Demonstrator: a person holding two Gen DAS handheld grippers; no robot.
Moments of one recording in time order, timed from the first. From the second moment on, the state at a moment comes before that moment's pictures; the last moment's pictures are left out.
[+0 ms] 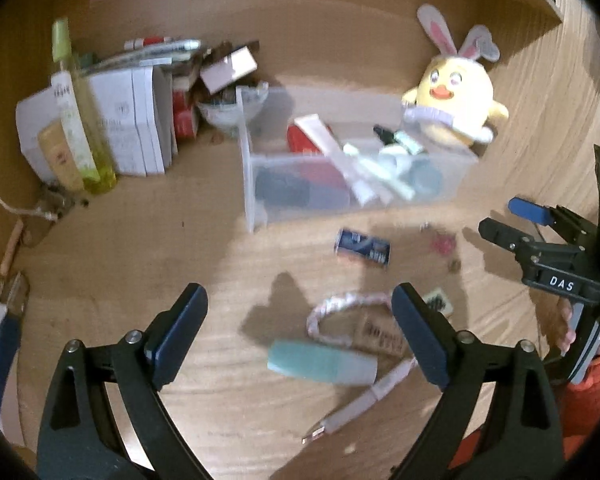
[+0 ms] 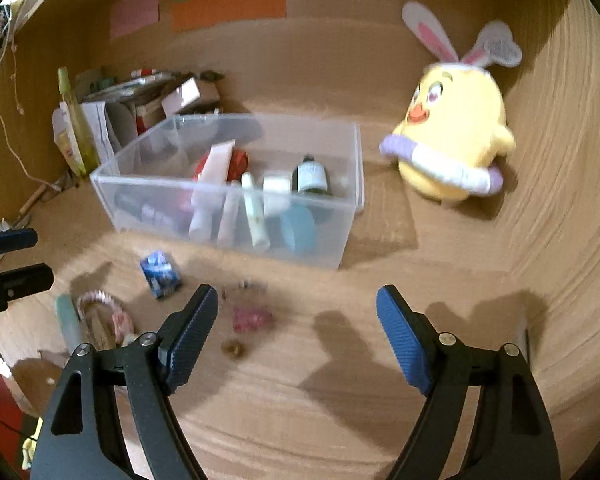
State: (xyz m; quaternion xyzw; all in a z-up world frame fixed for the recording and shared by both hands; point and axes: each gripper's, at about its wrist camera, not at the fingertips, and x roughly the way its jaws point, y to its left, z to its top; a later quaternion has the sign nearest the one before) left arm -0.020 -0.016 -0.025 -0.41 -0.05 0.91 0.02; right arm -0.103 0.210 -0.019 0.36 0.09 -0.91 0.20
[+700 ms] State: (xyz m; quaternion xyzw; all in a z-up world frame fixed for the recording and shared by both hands) left arm -0.010 -0.004 -0.068 -0.46 -0.05 0.88 0.06; right arm -0.111 0.186 -0.050 0.41 0.11 -0.88 0.22
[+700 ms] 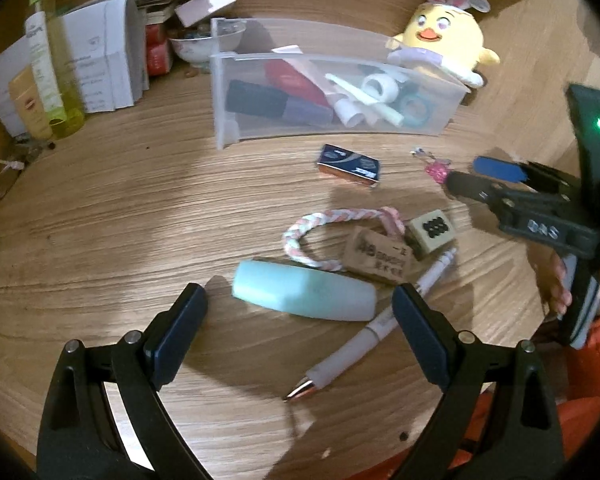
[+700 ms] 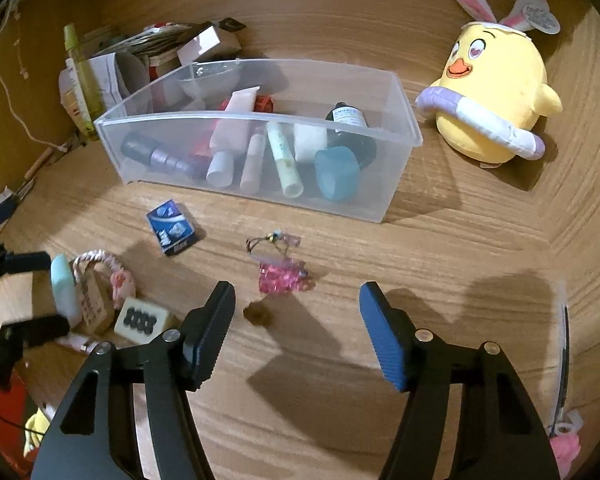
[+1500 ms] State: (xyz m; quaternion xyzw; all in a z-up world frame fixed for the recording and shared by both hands) left arm -0.012 -0.020 -0.065 -0.43 -0.04 0.90 0.01; right arm -0.126 0.168 -0.057 0.42 0.11 -0.87 0.23
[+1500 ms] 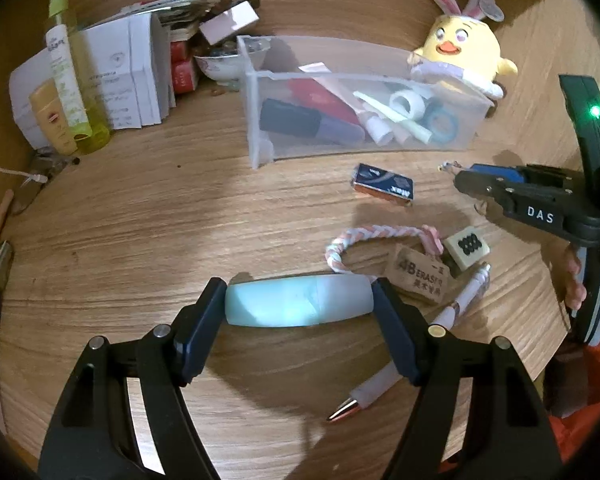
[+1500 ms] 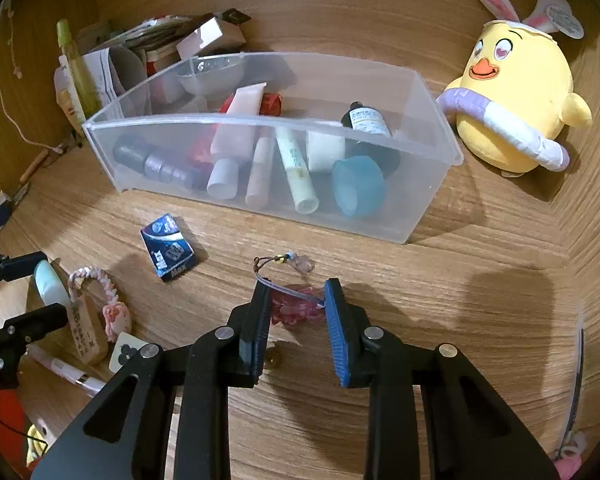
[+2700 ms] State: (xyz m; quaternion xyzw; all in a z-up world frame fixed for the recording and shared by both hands) left arm -0.072 -0.025 0.039 -0.30 -0.08 0.95 0.03; right arm -0.129 0.177 0.066 0.26 0.05 -0.93 0.26
